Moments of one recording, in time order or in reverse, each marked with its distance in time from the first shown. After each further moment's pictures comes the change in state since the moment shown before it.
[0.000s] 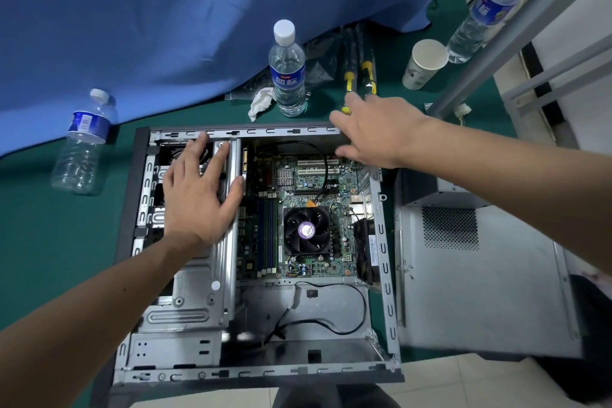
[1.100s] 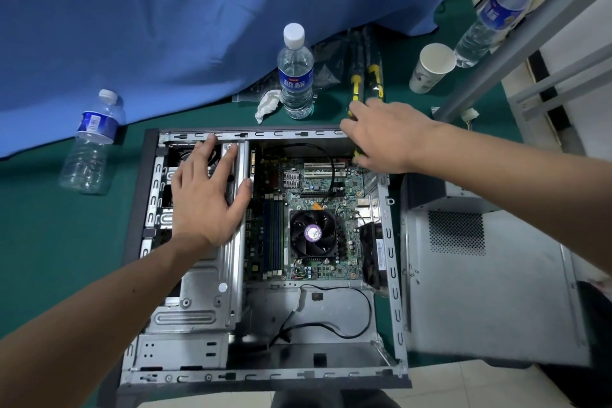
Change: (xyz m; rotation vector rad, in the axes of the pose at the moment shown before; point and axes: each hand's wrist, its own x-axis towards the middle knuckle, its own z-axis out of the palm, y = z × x) left_hand 0.000 0.000 -0.001 -0.010 0.000 -0.008; right_hand 0.005 0.001 0.006 -0.020 0.022 -0.057
